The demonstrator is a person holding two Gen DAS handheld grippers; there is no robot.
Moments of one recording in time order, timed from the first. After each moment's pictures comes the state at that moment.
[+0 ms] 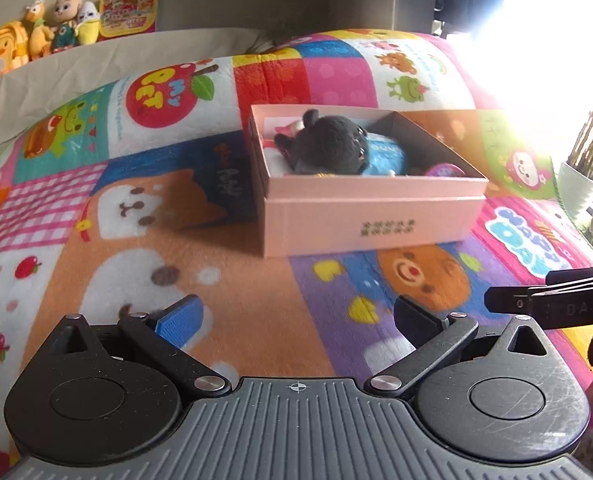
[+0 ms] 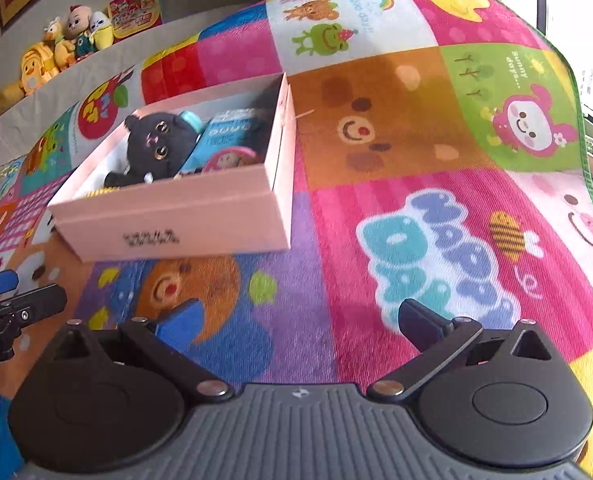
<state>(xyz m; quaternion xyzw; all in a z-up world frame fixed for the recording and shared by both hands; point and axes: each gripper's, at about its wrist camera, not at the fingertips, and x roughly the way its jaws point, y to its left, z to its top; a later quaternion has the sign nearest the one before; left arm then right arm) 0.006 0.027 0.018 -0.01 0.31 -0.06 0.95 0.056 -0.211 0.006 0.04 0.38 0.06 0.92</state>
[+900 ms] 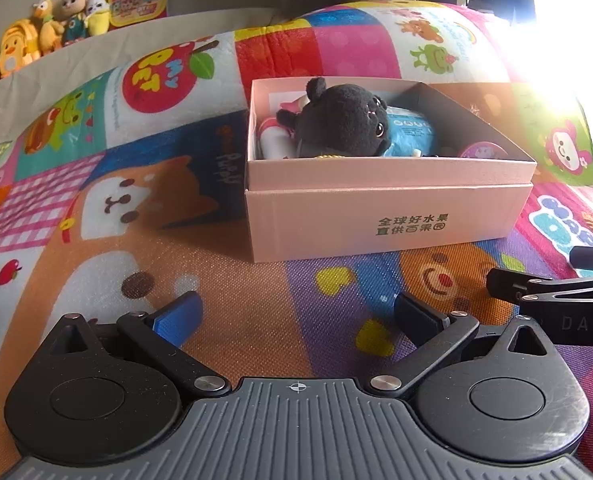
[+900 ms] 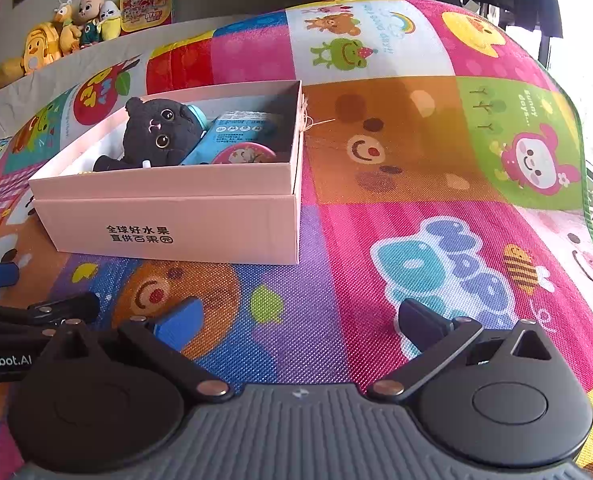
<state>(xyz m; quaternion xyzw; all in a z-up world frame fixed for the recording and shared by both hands) 0.057 0.004 -0.002 0.01 0.34 -0.02 0.94 0.073 -0.188 -0.009 -0.01 0.34 0.04 0.94</state>
